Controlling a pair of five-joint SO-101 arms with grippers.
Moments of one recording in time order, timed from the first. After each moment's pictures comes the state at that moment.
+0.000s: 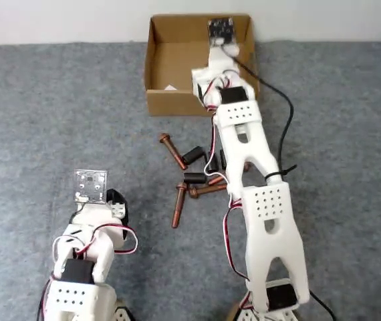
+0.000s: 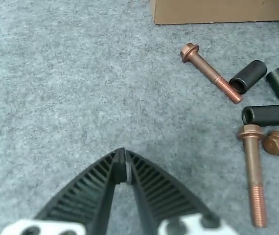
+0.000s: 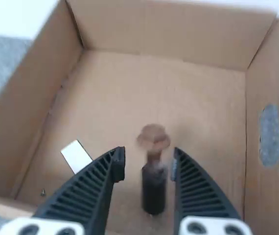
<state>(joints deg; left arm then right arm) 1.1 -82.0 97.2 37.0 10.2 -15.1 62.2 -63.4 43.6 -2.6</state>
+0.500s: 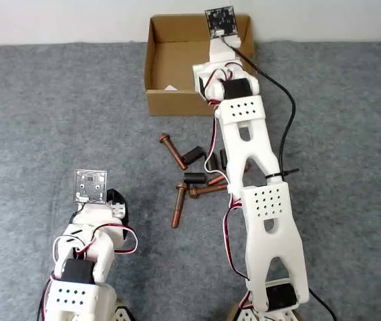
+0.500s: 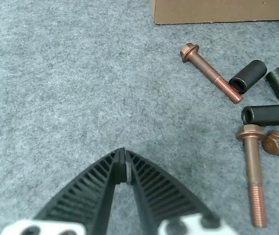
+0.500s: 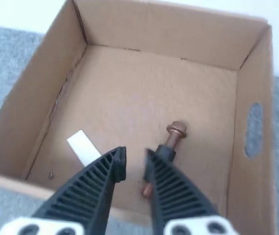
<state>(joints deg) 1.2 -82.0 97.2 37.0 10.2 -15.1 62.3 -76.6 60.1 -0.9</state>
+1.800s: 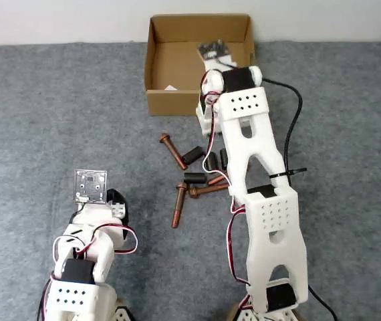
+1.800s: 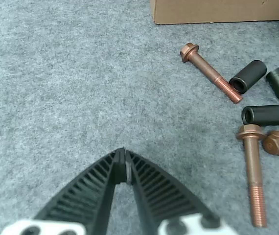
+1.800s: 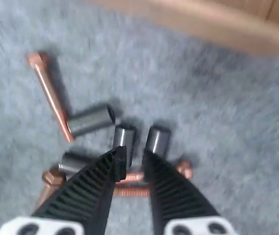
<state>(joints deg) 1.2 -82.0 97.2 37.0 10.2 -17.1 46.6 -58.5 100.5 2.2</state>
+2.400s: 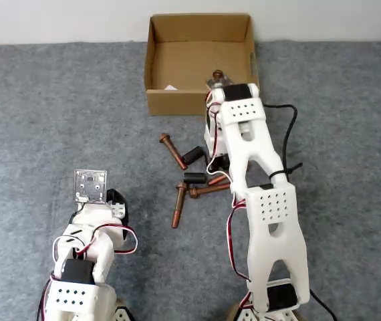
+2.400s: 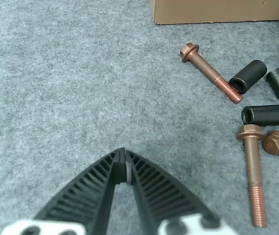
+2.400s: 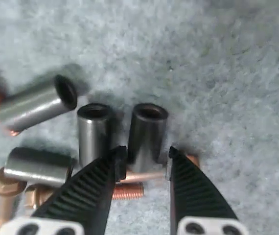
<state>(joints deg) 1.2 -82.0 97.2 37.0 10.2 -14.6 56.7 -53.8 99.3 1.2</state>
